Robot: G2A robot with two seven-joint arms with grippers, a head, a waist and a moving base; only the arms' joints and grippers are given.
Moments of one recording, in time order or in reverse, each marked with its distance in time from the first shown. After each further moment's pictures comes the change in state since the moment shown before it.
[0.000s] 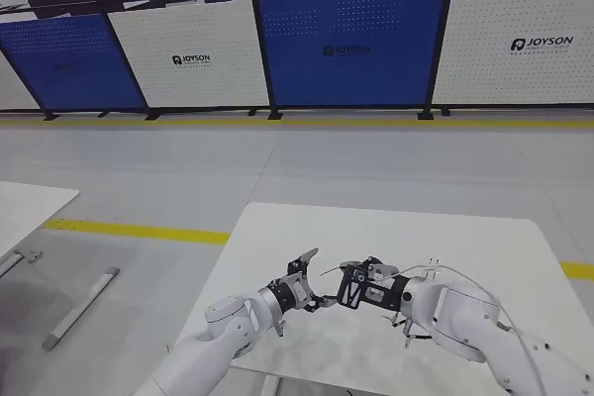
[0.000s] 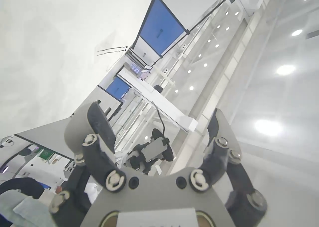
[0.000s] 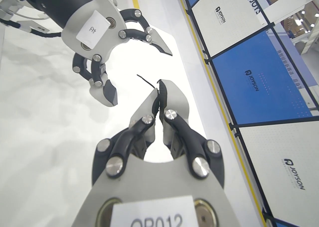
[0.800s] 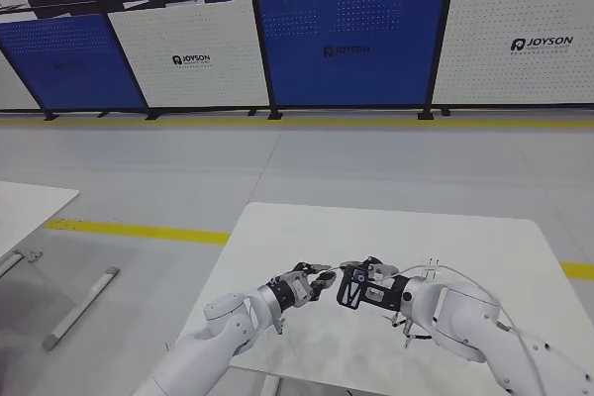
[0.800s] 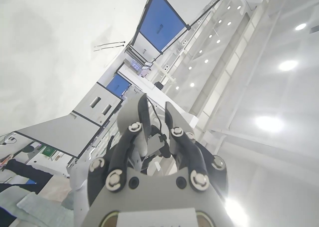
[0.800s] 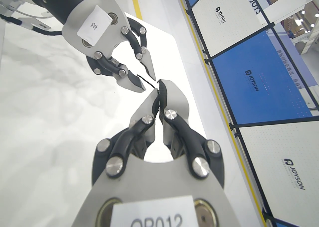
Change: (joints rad) left arm -0.002 -0.011 -0.023 0.003 0.014 0.025 -0.028; right arm 0.000 0.000 0.000 0.000 0.000 0.000 0.000
